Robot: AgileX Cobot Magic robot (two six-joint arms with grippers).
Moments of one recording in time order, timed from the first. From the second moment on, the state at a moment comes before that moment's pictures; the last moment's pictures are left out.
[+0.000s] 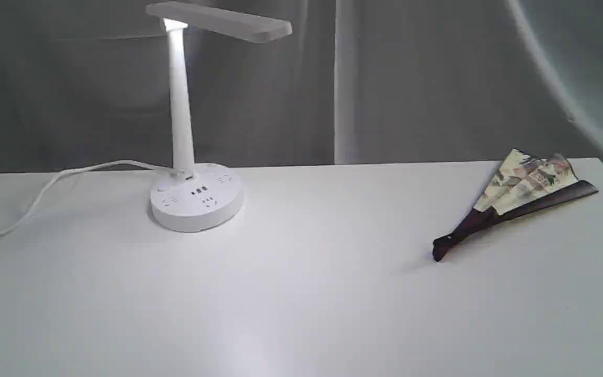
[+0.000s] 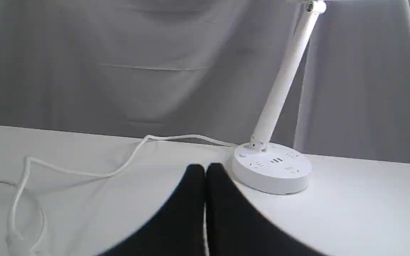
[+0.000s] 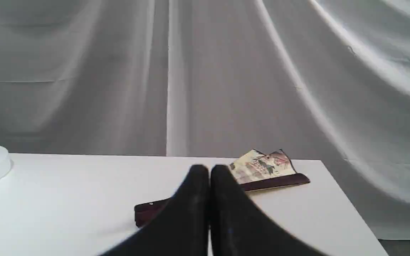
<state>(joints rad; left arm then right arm) 0.01 0.00 -0.01 -0.02 0.10 -0.10 0.01 0.00 0.00 0.01 0.04 -0.05</state>
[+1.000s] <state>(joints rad) 0.01 0.00 -0.40 -0.02 0.50 -0.12 0.01 0.00 -0.24 0.08 0.29 -0.02</state>
